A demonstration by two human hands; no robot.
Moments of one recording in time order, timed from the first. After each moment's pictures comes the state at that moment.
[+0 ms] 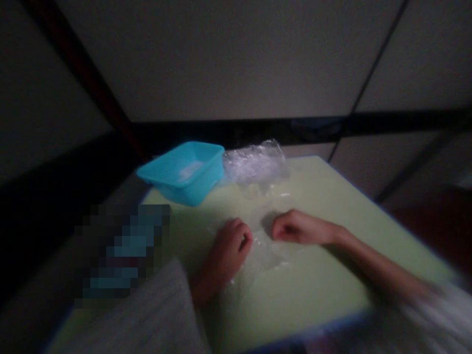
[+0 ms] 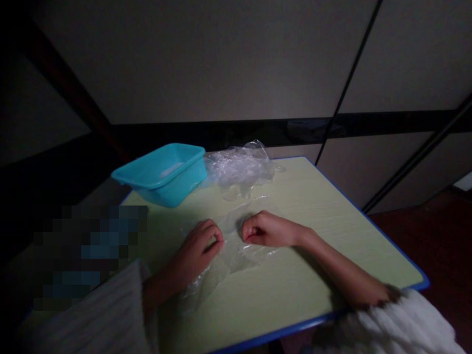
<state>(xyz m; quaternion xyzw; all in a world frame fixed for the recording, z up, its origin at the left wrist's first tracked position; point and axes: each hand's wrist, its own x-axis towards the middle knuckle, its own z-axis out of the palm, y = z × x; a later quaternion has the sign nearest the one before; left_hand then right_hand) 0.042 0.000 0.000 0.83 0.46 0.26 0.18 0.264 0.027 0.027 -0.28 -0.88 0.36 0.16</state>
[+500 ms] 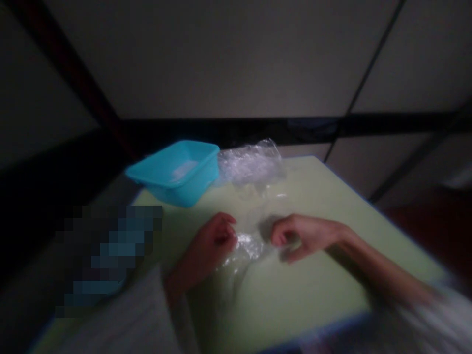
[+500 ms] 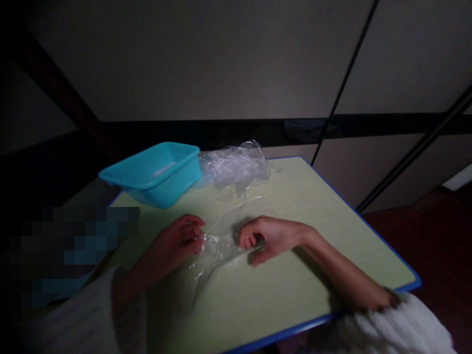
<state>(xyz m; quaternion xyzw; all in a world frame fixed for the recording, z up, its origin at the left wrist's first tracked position) 0.022 0.006 0.015 0.63 0.46 0.37 0.50 0.277 0.022 0.042 -0.25 -0.85 0.45 0.11</state>
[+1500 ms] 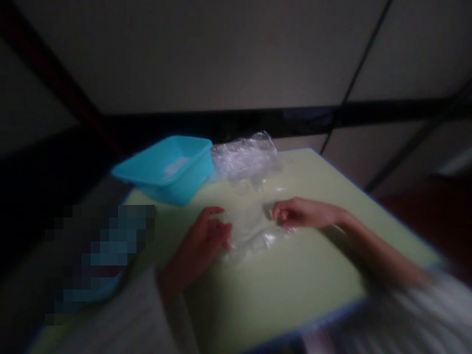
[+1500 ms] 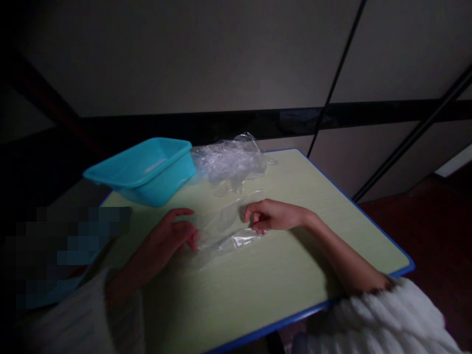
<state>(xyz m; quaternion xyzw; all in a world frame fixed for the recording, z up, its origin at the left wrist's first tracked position) 0.018 0.007 0.020 0.64 0.50 0.34 0.47 0.294 0.037 0.036 -0.33 -0.82 0.46 0.13</state>
